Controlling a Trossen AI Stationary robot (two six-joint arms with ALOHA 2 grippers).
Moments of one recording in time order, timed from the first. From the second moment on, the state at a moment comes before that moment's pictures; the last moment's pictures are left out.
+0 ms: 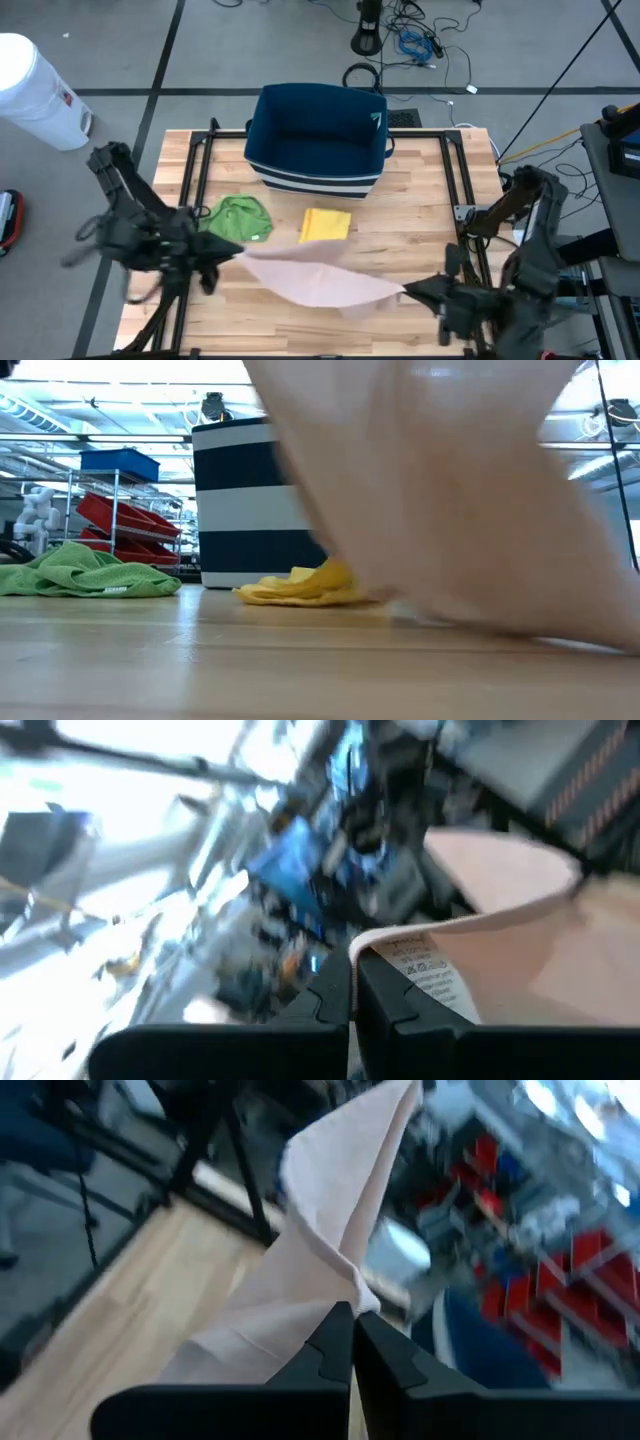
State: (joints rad) left arm -0.94 1.05 1.11 0.22 -0.91 1.22; right arm 1.07 1.46 1.52 -0.75 1.17 -0.02
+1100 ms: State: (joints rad) left arm -0.66 1.00 1.11 -0.46 -1.06 0.62; right arm 0.94 1.32 1.53 -1.38 1.06 0.52
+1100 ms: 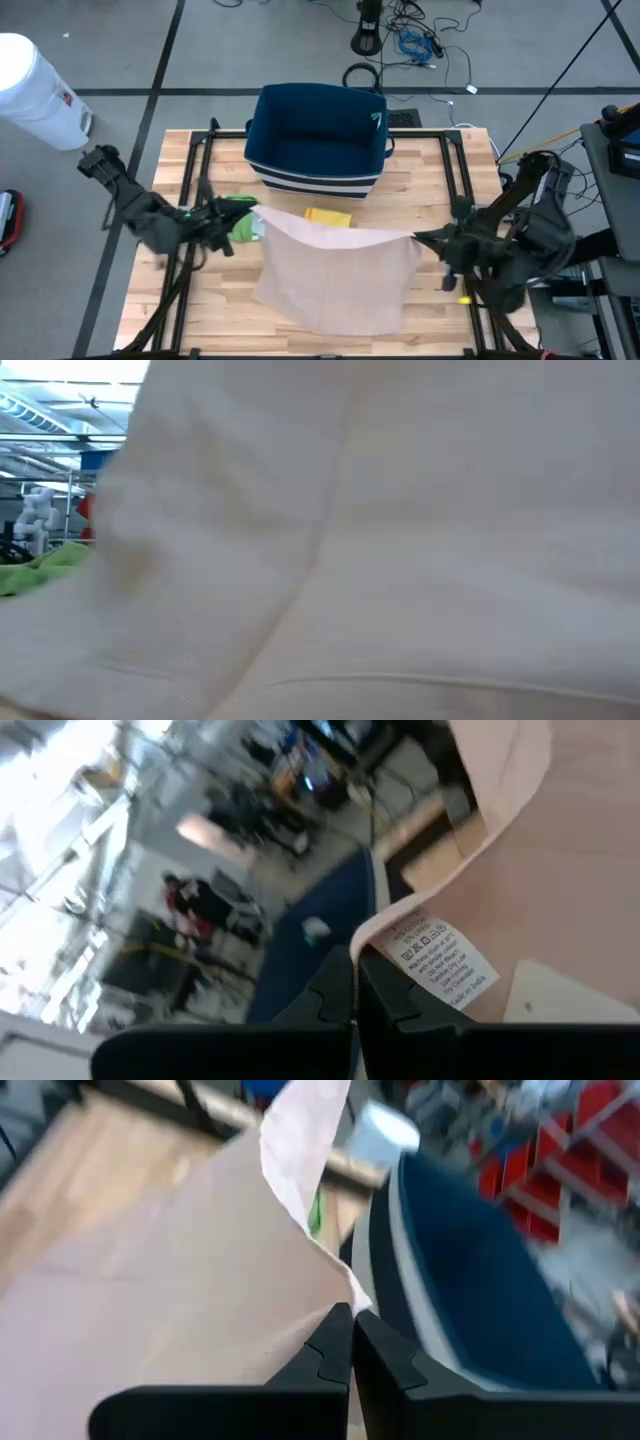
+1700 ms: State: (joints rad) left arm -0.35 1.15 1.11 -0.63 -0.90 0.40; right arm 0.76 1.34 1.36 -1.39 0.91 0.67
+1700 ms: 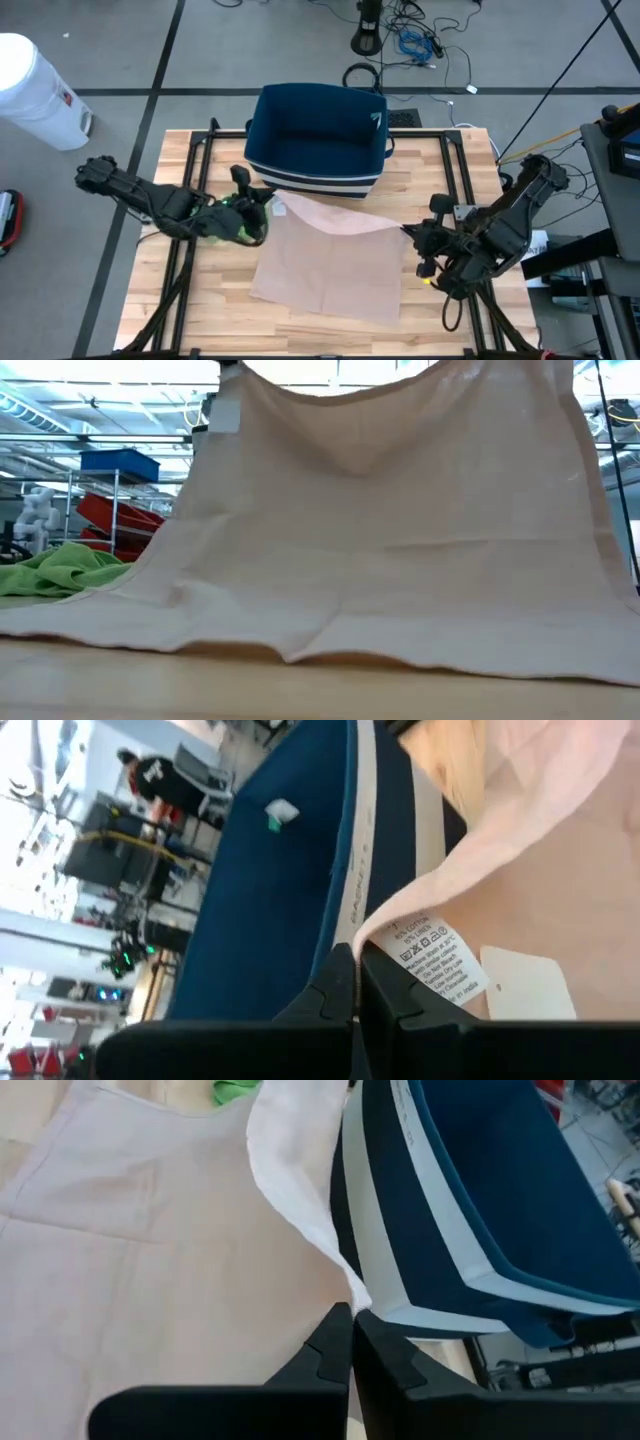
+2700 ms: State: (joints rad) left arm -0.31 1.22 1.11 -0.54 -0.94 0.33; right arm 0.53 1.43 1.36 -1.41 0.83 0.70
